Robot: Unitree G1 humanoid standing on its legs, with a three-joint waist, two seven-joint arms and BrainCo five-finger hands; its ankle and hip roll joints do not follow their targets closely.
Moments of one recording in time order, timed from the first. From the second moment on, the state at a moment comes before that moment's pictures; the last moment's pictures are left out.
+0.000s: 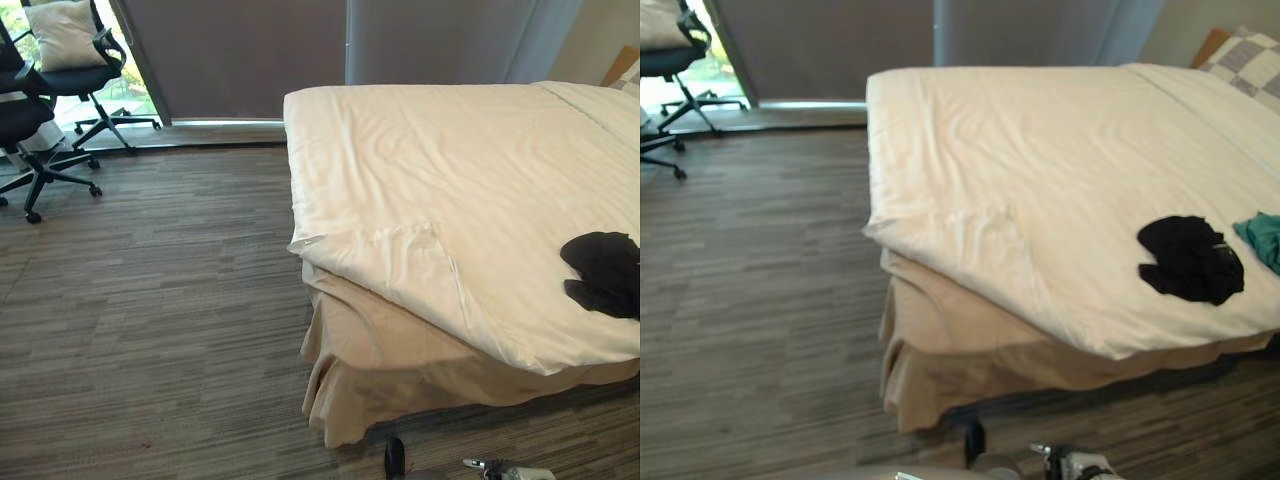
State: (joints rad) left arm 0.03 0.17 0.11 1.31 -0.59 -0.04 0.58; right arm -0.10 -0.23 0.22 1.26 0.29 0.26 -0.19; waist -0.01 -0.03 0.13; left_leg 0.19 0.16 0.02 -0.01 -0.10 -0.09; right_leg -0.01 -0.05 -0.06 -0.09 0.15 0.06
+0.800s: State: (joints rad) left arm -1.00 0.61 -0.43 0.91 -0.04 -0.01 0.68; right arm -0.21 -0.47 0.27 1.15 0.16 0.22 -0.09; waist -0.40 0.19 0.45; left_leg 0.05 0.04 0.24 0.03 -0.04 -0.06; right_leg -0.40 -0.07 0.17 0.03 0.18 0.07
